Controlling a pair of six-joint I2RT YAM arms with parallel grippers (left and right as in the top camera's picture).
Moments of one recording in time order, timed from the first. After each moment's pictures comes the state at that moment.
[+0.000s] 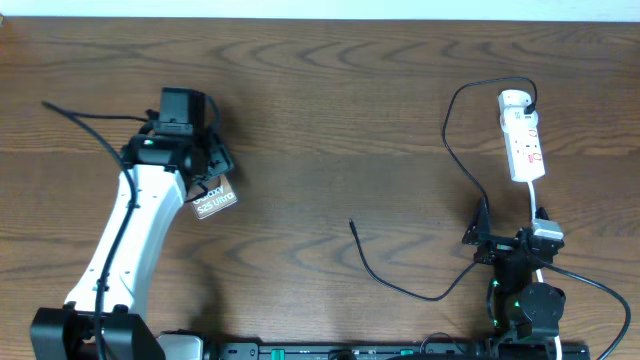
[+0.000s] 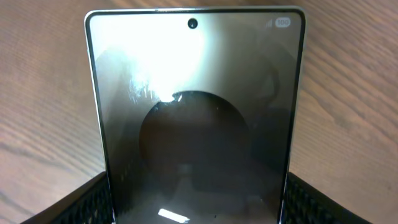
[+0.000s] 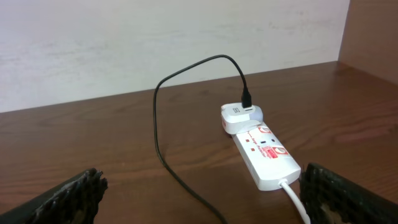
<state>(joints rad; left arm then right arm) -0.10 1.48 1.14 -0.85 -0.17 -0.50 -0.02 0.01 0.01 -0.06 0.11 0.12</state>
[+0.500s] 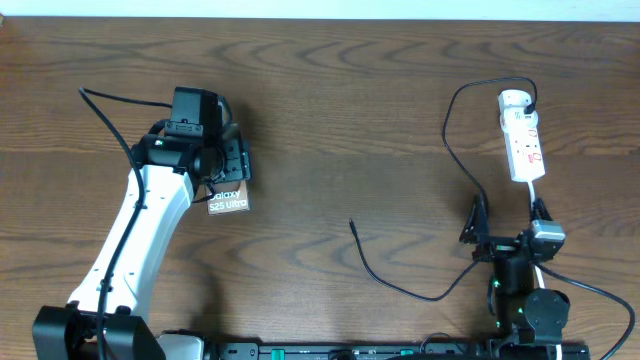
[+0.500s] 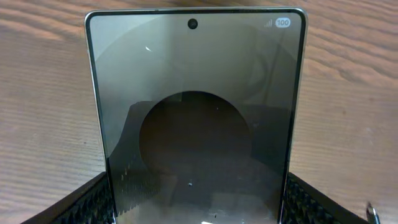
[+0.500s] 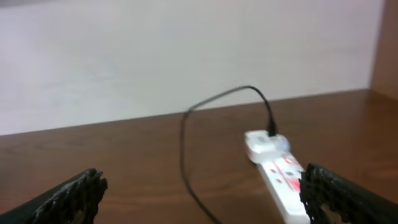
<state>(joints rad) -0.12 1.48 1.14 -0.83 0.03 -0.24 -0.02 0.01 0.01 0.05 0.00 0.14</state>
